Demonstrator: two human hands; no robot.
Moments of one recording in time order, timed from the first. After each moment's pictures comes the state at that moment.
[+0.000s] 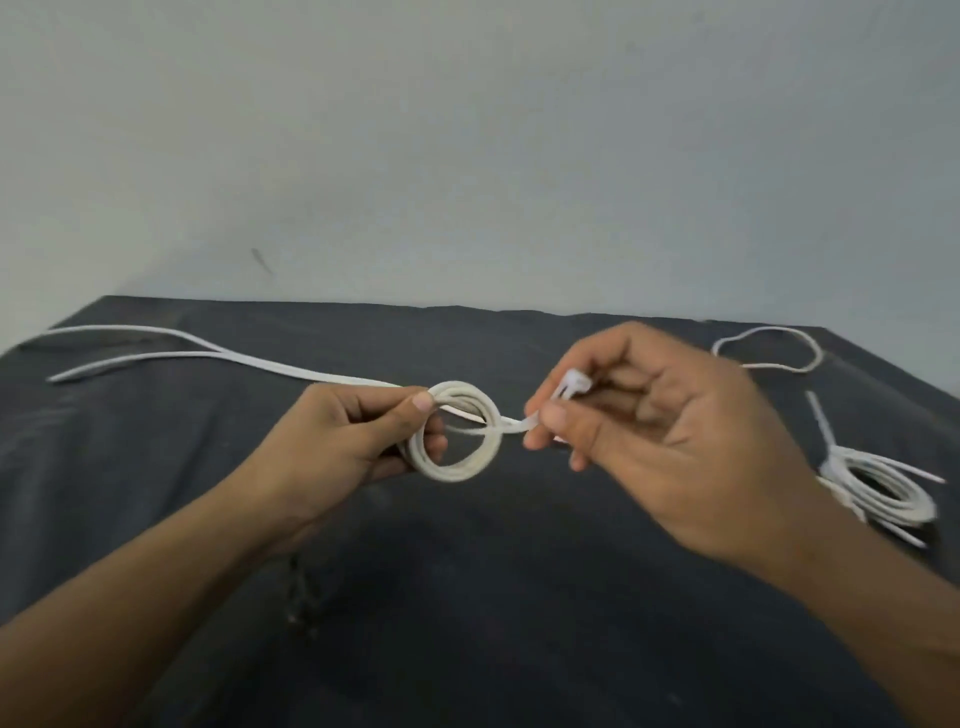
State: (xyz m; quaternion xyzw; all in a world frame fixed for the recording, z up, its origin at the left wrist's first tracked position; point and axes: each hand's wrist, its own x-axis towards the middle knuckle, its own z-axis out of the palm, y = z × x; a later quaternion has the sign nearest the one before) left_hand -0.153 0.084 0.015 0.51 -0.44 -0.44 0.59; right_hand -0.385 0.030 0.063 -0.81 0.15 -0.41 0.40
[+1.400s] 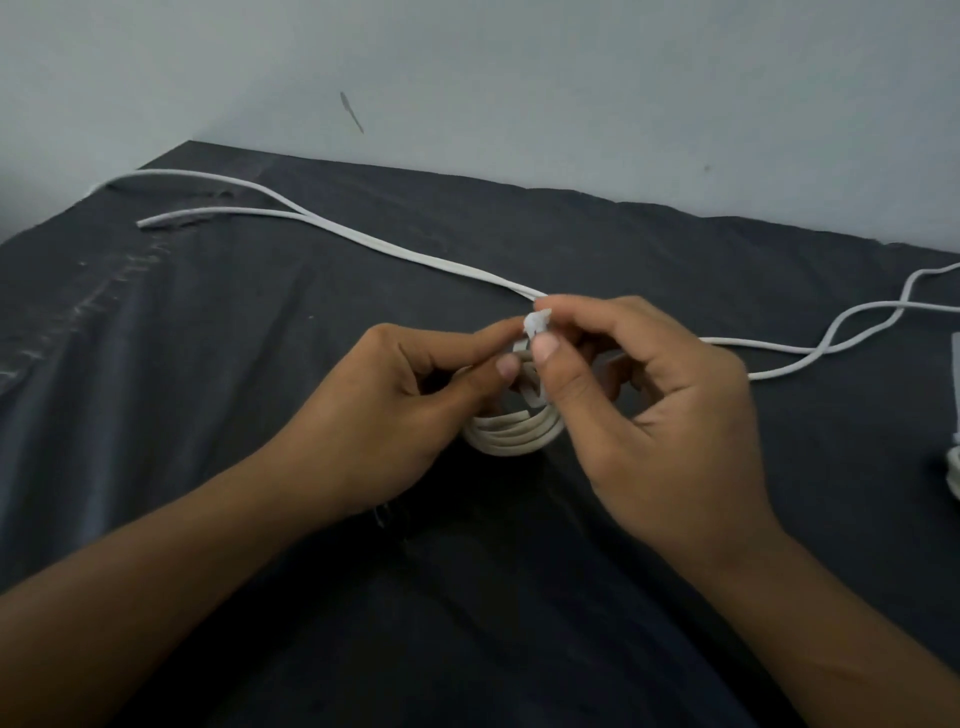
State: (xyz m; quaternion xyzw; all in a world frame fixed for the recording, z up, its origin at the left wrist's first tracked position) left_hand -0.143 0.113 -0.014 0.55 -0.58 -0.28 0.53; right_hand -0.299 0.031 -0.012 -0.82 0.18 -0.48 0.27
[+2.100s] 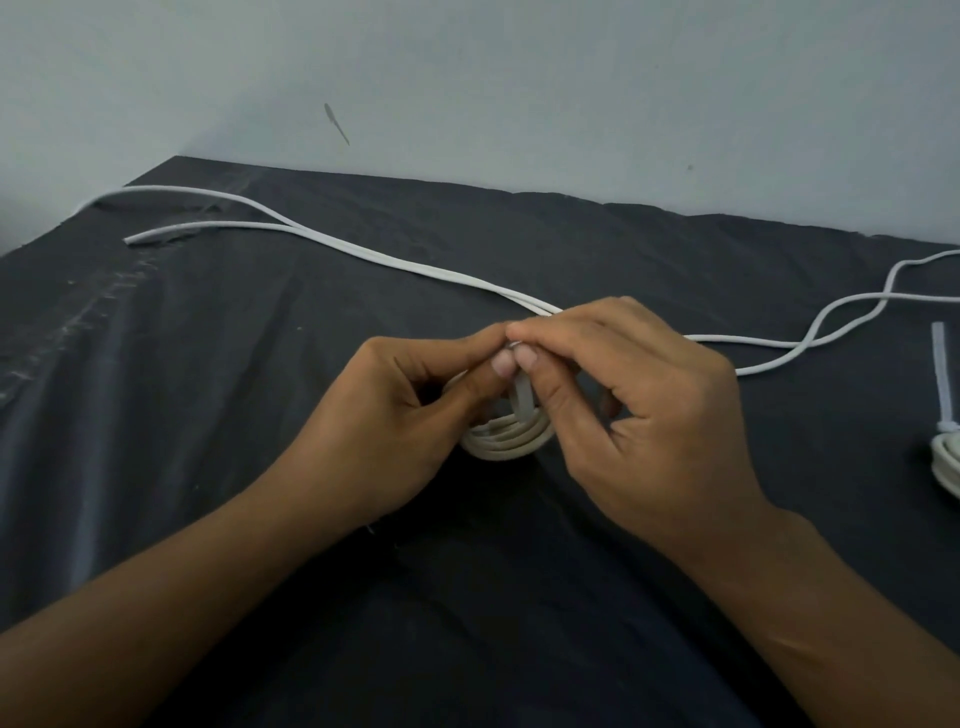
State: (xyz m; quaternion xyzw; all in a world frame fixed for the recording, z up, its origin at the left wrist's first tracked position) left_hand -0.153 0.105 -0.018 0.54 -0.58 -0.23 0.56; right_hand -0.305 0.019 -0.012 -0.87 0.13 -0.47 0.08
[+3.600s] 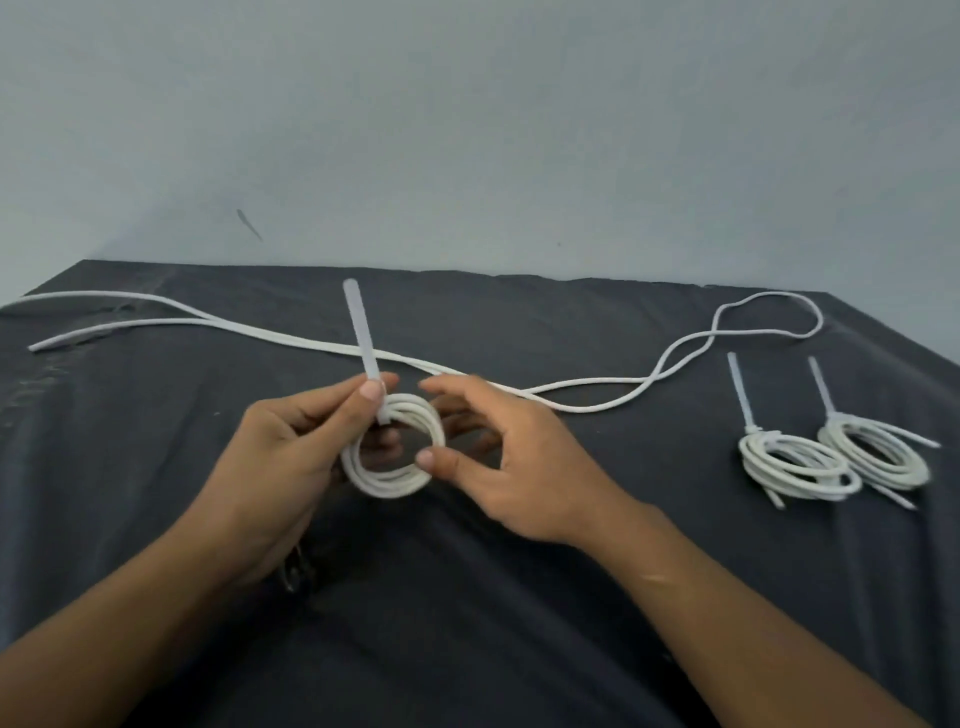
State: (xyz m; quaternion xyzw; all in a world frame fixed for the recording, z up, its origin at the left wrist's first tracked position) left_hand -0.147 0.097 -0.022 0.49 -0.37 -0.40 0.69; right_hand -0.320 0.006 -0.013 -0.87 0.22 -0.29 0.33
